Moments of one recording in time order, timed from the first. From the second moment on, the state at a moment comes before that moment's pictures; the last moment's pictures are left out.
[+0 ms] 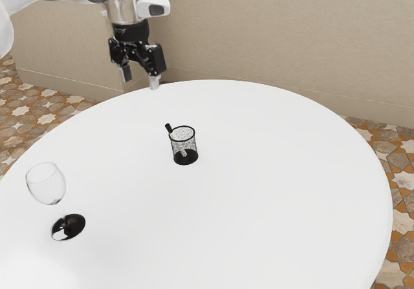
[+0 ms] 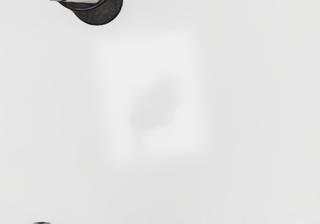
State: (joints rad) arm -0.25 0.18 0.20 -1.34 -0.04 1.45 0.08
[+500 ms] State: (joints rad) arm -0.25 0.38 0.26 -1.62 -0.20 1.81 -0.03
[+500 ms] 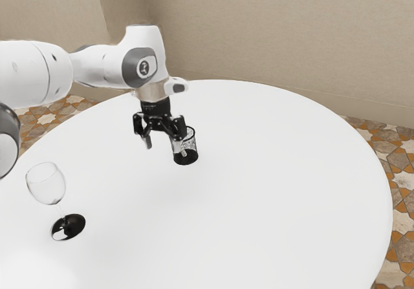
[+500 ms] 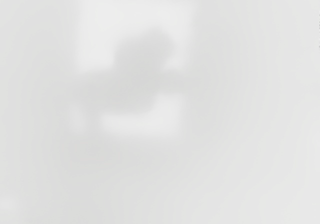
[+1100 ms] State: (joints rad) arm -0.23 0.62 0.42 -1.43 -0.50 1.96 -0.23
